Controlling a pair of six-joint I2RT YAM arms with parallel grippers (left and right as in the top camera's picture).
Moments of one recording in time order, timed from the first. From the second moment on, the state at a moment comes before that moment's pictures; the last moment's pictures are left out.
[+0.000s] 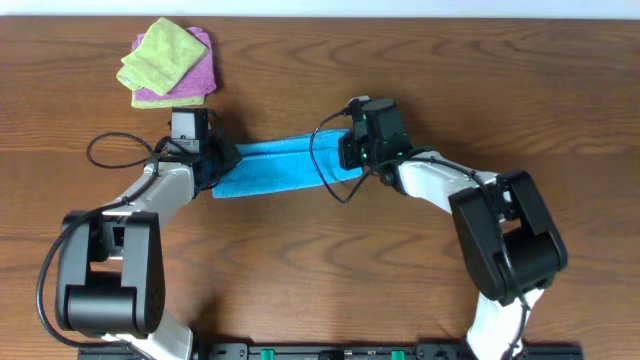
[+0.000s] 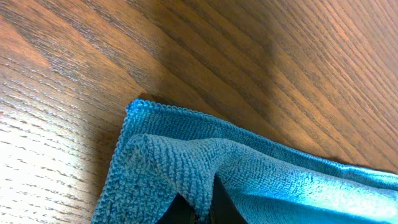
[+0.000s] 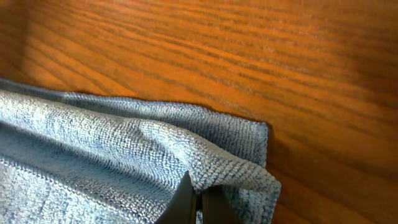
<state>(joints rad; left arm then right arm) -0.05 1.77 0.91 -0.17 0.16 -0.65 0.41 2.00 1.08 0.08 -0.20 0.22</state>
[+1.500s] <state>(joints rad) -0.04 1.68 0.92 -0.29 0.16 -0.54 0.29 1.76 1.08 -0.33 -0.38 0.53</state>
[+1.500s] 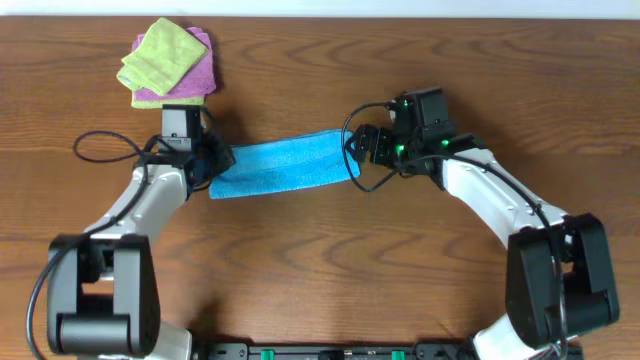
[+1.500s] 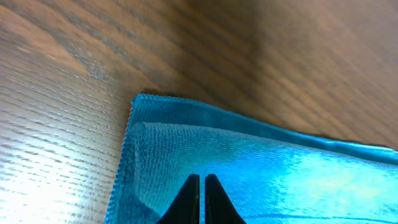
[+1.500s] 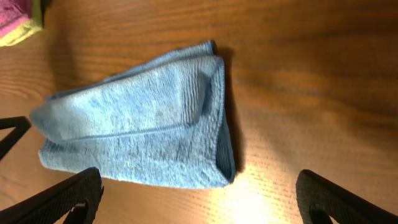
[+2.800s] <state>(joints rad) -0.06 1.80 0.93 -0.25 0.16 -0.54 0.38 1.93 1.09 -0.19 -0.43 0.65</state>
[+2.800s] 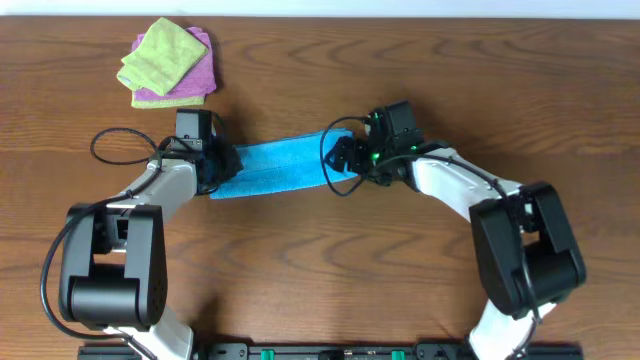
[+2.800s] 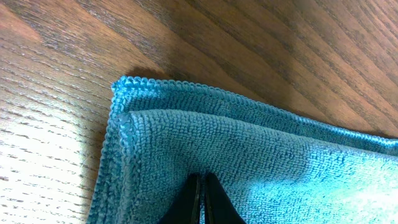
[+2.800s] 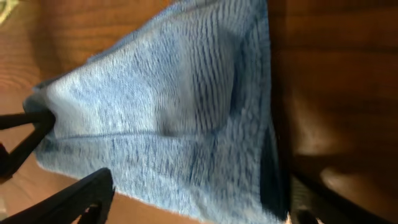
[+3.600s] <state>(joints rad) -0.06 1.80 0.93 -0.25 0.18 -0.54 0.40 1.99 1.09 0.00 -0.36 0.57</state>
